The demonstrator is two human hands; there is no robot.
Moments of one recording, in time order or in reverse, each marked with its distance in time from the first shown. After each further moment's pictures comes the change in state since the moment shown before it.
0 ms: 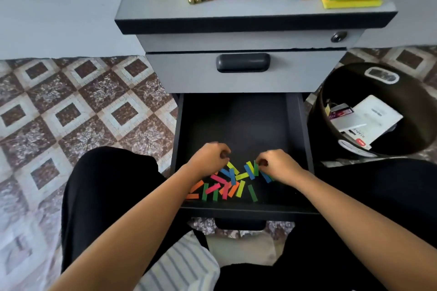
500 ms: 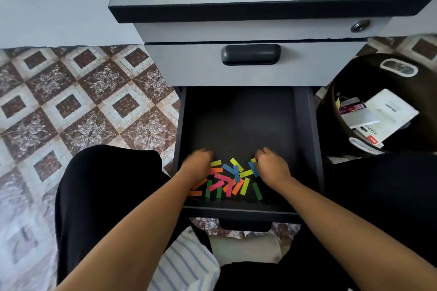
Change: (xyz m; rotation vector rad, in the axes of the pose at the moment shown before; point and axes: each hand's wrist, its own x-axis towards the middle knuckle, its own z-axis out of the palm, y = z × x) left_hand 0.012 -0.056 0.023 0.268 -0.104 -0.164; right_hand 0.032 -0.009 0.049 -0.186 0.121 0.108
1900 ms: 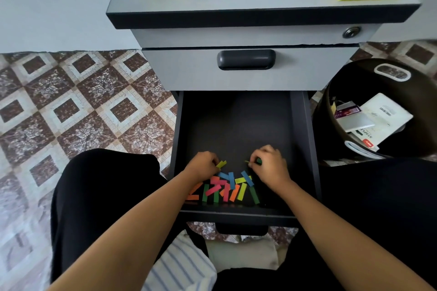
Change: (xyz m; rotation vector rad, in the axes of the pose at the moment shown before) left_hand 0.010 0.014 0.000 -0.207 0.008 0.009; right_hand -0.009 0.004 -0.013 0.308 0.159 -0.001
